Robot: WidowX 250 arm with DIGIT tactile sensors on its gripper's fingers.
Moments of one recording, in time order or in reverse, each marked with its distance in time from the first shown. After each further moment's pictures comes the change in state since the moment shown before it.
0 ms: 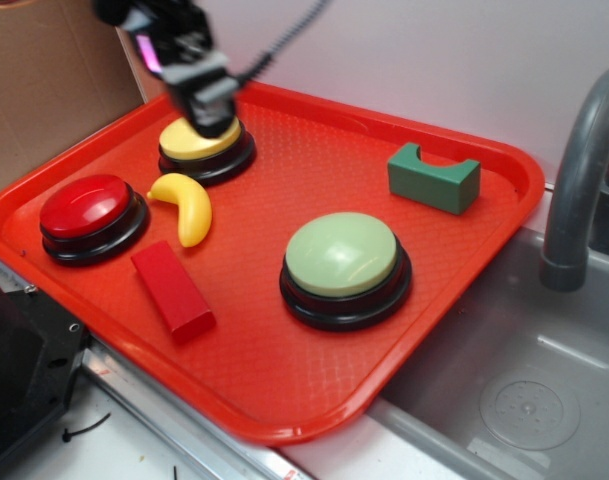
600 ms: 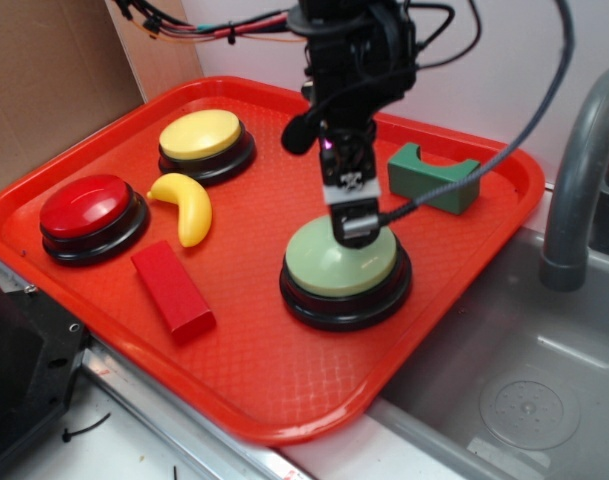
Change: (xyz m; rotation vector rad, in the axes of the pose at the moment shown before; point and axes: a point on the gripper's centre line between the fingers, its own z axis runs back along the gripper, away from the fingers) arm 0.037 -0.023 -0.074 -0.005 -0.003 -0.346
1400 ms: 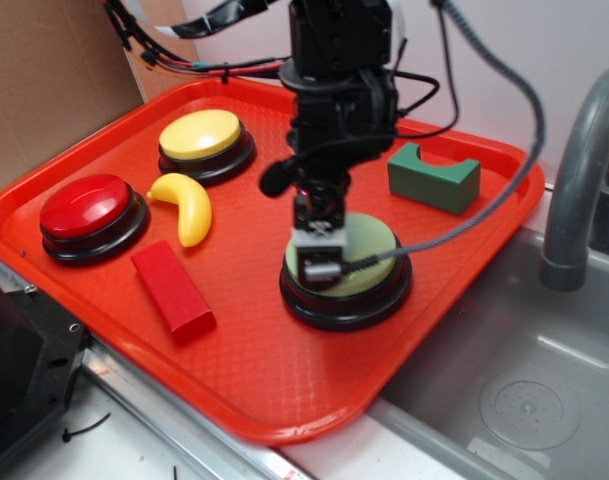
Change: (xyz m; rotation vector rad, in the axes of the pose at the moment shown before) arm -0.020 -0.005 -0.007 -0.035 0.131 -0.048
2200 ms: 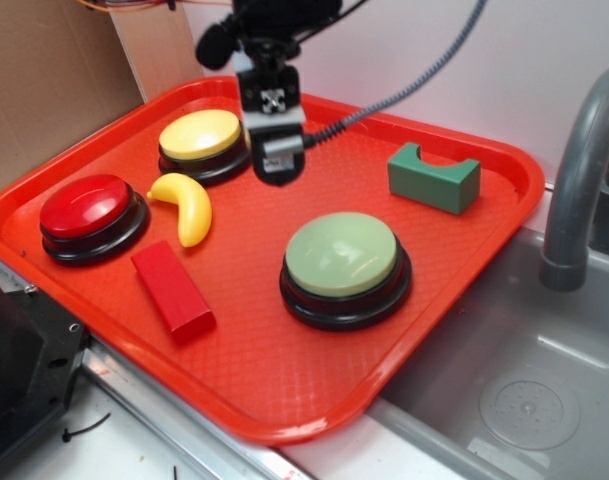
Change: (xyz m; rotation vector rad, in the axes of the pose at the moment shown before) arm -0.025 0.002 0.066 -0.068 -0.041 0.177
